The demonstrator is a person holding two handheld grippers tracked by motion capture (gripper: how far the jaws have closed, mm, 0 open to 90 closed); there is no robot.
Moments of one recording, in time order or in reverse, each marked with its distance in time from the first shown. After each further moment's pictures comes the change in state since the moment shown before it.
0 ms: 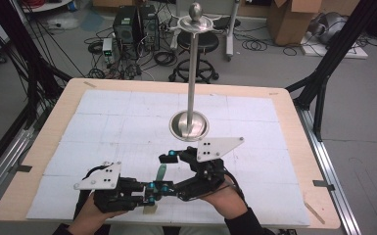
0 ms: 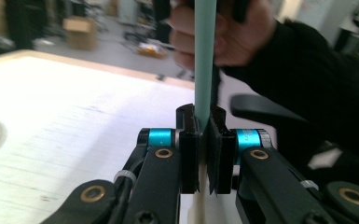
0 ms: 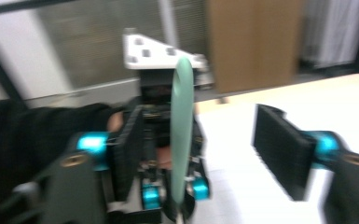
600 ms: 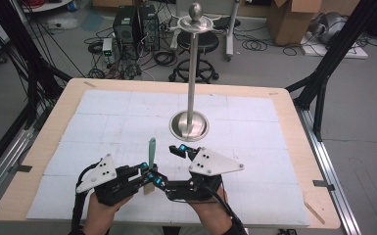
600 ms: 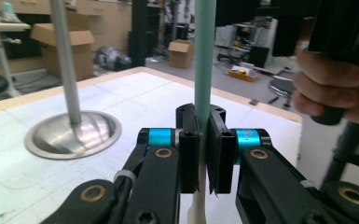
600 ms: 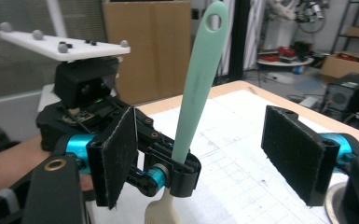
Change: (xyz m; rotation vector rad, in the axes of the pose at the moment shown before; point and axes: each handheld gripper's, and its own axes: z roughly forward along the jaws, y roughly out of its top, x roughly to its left) left arm -0.001 0.001 0.003 -0.073 0.408 -0.006; right arm 0.026 -0.011 0.012 -0.065 -0.427 -0.037
